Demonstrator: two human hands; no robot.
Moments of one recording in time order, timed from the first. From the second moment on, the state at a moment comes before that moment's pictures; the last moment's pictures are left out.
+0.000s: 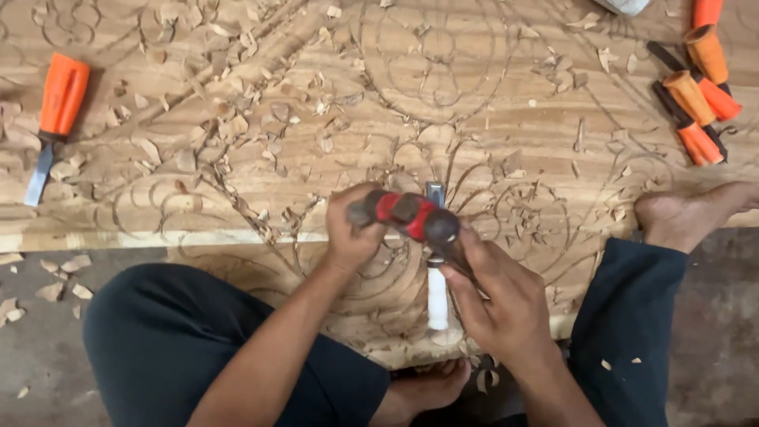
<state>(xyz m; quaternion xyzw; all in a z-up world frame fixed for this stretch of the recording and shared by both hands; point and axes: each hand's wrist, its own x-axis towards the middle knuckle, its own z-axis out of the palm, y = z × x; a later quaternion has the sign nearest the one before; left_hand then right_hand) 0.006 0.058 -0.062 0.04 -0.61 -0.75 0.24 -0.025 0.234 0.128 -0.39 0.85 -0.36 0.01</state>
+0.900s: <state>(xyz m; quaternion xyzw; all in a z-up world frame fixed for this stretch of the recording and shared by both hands) 0.091 0.039 0.007 0.03 -0.79 -0.59 -0.13 0.103 0.231 -0.016 0.24 0.49 -0.77 0.33</state>
